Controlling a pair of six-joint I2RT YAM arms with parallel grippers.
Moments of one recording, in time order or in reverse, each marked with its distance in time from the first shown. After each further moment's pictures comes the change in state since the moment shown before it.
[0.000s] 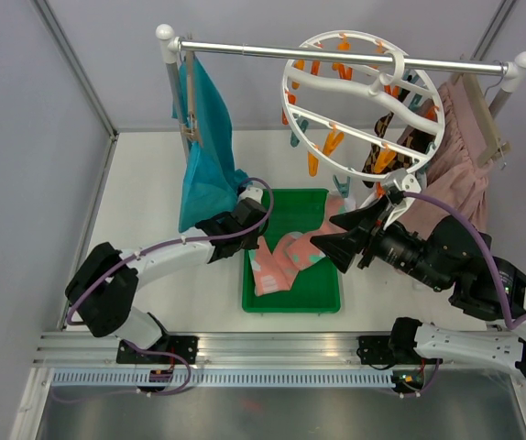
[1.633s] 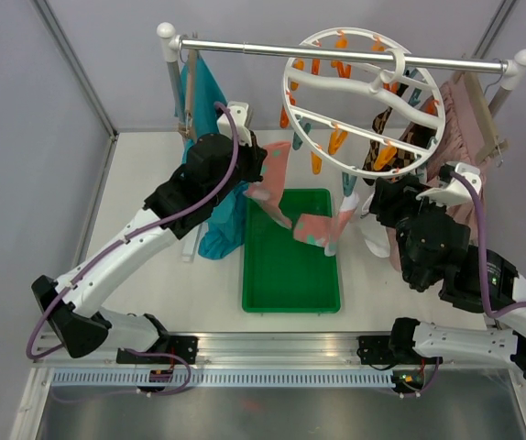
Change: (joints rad) left arm 0.015 -0.171 0.523 -0.019 0.068 0.181; right arm 0.031 0.089 0.059 -0.052 1.004 0.185
